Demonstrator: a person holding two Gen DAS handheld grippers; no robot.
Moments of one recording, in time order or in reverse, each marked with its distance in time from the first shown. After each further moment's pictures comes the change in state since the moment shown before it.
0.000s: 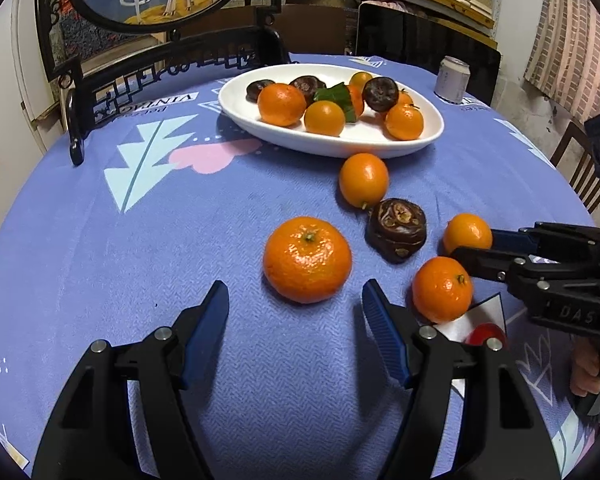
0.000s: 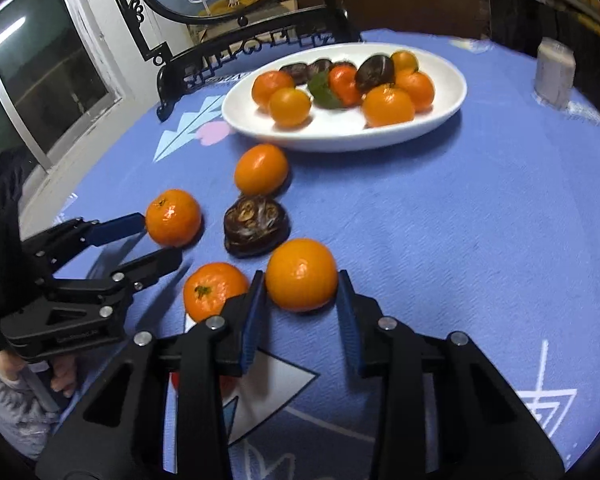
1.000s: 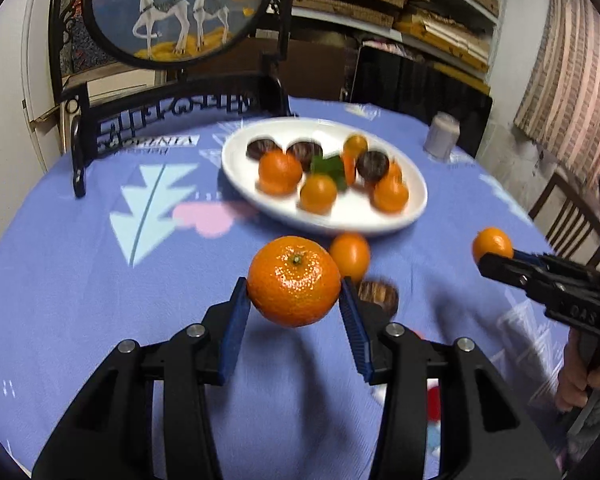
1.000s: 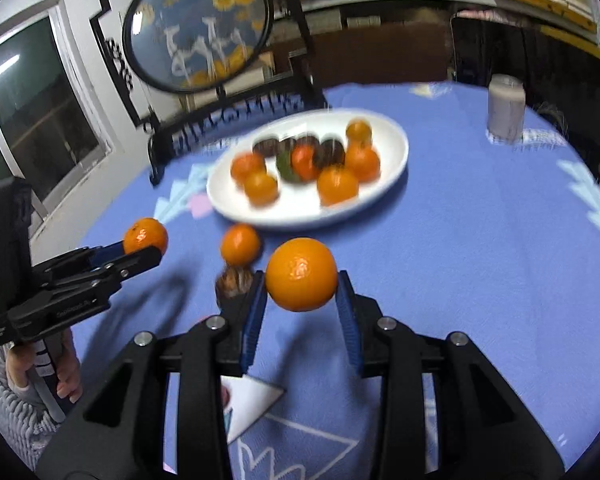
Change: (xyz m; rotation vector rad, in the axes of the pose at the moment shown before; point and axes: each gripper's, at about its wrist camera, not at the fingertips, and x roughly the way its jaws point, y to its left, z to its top) left arm -0.030 0.011 0.041 -0.084 -0.118 -0.072; right arm -0.061 -0.024 0.022 0.077 -0.175 -0.024
